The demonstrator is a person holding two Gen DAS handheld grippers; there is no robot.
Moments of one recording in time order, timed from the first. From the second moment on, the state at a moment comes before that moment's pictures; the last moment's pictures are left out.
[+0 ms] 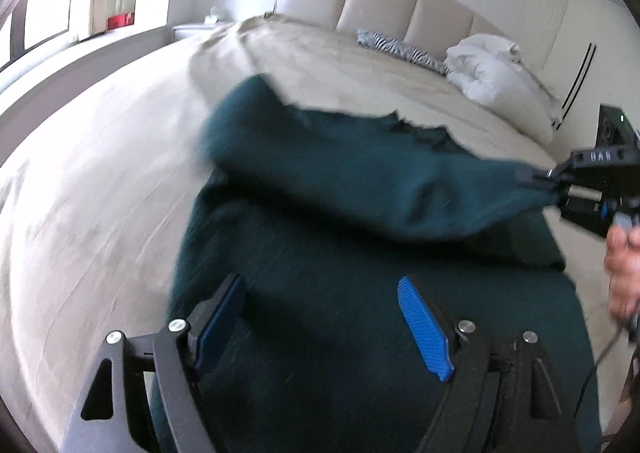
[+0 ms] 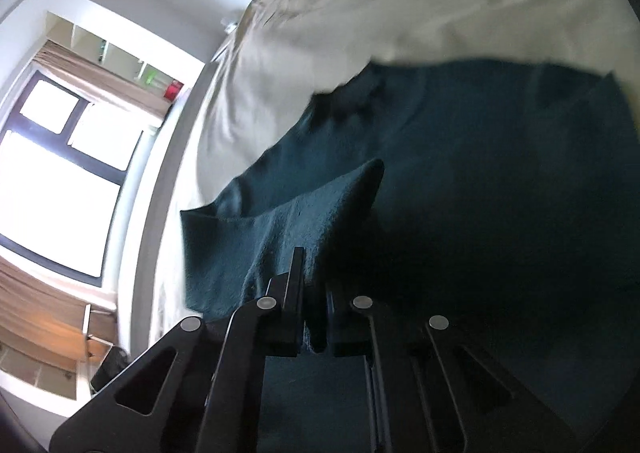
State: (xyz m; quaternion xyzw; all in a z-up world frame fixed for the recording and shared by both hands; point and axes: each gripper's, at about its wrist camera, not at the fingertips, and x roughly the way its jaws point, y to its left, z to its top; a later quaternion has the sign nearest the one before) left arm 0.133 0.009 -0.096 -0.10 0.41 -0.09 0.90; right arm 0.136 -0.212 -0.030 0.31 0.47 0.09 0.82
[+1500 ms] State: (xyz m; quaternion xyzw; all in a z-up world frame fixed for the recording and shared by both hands) left arm 0.270 0.070 -0.099 -0.14 0.44 -0.18 0.87; right arm 0.118 -0.289 -0.094 0.35 0.48 0.05 0.80
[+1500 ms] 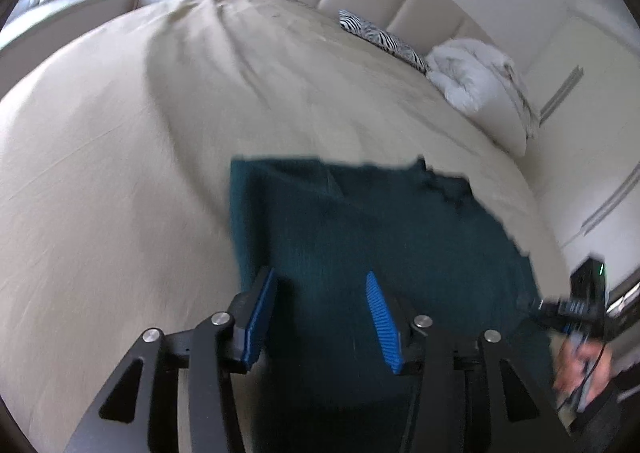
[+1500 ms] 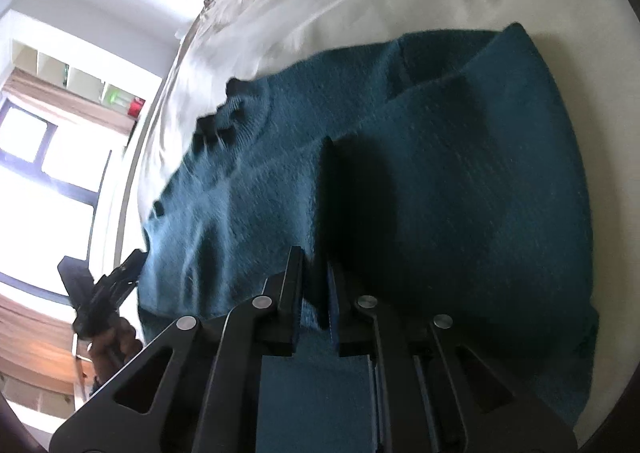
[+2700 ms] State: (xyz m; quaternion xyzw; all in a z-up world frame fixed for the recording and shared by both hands) left arm -0.041 0.114 -0.095 -0.19 0.54 -0.20 0.79; right arm -0.247 -0.299 -0.046 0.35 0.44 -0.07 0.83
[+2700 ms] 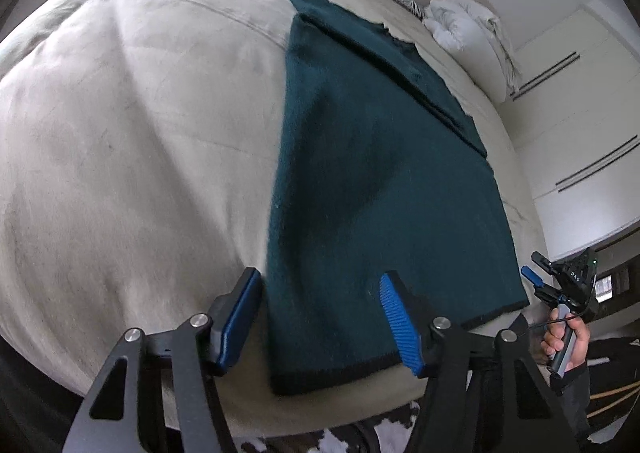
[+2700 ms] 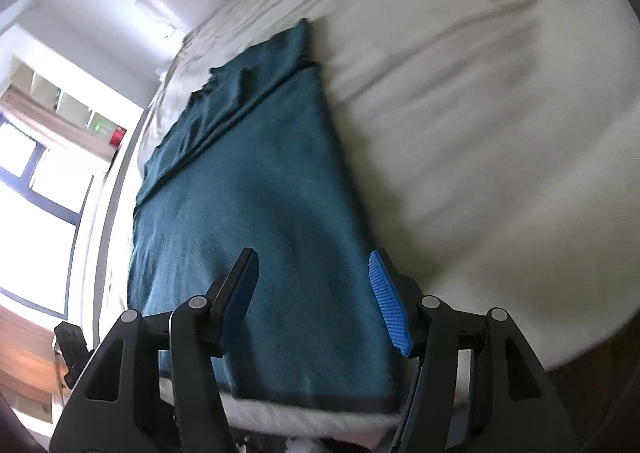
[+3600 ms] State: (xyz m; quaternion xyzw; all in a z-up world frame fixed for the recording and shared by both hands) left arm -0.050 0.119 -0.094 -0.22 0.55 -0.22 0.77; right arm -0.274 -0.291 -0.064 0.36 0.51 -0.04 0.78
